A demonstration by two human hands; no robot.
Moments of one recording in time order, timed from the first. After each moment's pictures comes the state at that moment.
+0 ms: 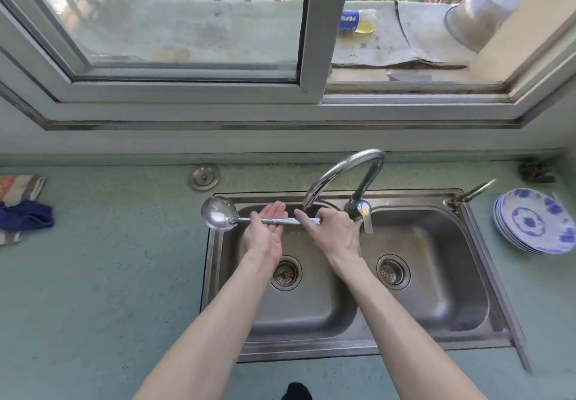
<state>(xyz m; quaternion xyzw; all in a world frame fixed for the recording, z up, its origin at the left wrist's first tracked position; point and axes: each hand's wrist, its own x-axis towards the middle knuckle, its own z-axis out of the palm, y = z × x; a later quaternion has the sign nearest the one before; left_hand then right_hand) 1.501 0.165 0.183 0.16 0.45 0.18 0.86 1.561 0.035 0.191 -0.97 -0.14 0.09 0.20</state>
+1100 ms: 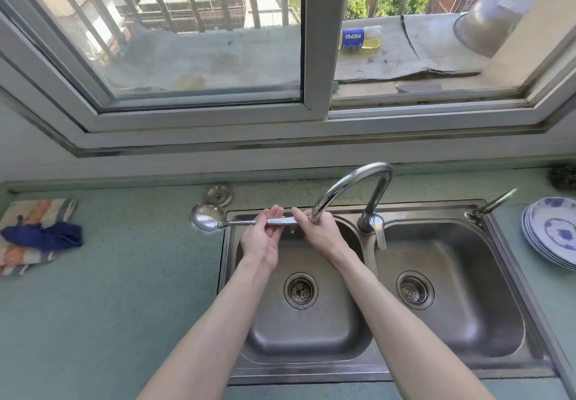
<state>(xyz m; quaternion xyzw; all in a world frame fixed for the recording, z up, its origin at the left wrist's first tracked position) 1.507 0.192 0.193 0.20 0.43 0.21 0.85 1.576 0.070 0.193 -0.75 -0.12 0.29 0.58</state>
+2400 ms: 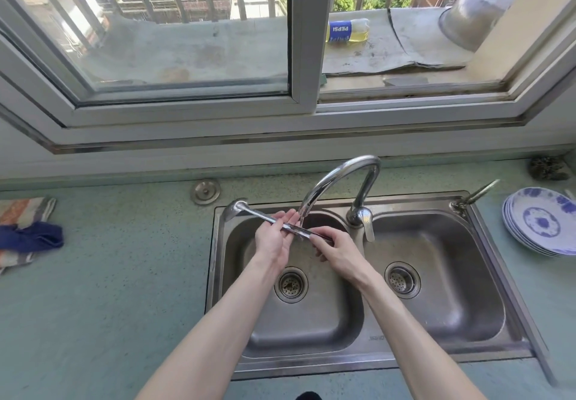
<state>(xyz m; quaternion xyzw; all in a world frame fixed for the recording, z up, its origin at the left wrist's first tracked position) 1.521 0.155 0.172 0.27 0.42 0.11 0.86 1.561 -0.003 0.169 -0.77 -0.13 0.31 0.54</state>
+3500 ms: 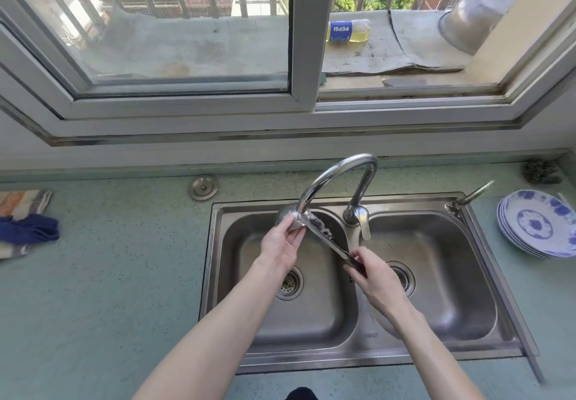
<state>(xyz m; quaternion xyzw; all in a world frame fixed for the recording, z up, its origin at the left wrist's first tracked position) 1.516 0.135 0.180 0.20 0.44 0.06 0.87 1.545 -0.100 0.143 -0.92 -0.21 0.16 0.28</state>
